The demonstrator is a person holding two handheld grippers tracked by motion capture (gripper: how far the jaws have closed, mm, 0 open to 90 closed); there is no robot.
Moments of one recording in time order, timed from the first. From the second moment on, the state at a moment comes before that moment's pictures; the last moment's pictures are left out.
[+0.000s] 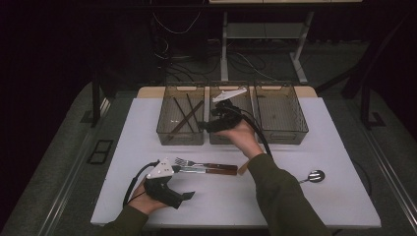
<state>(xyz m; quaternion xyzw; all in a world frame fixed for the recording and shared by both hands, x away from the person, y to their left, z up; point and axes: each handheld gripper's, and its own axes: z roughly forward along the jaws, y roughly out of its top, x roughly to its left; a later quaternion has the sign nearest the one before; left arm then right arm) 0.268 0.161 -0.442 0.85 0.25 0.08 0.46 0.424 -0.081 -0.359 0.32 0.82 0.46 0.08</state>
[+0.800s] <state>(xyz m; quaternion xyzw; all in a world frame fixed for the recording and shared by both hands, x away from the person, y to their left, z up) 0.270 0.163 -0.443 0.85 0.26 0.08 0.45 0.365 -0.181 -0.387 0.33 0.81 0.48 0.09</state>
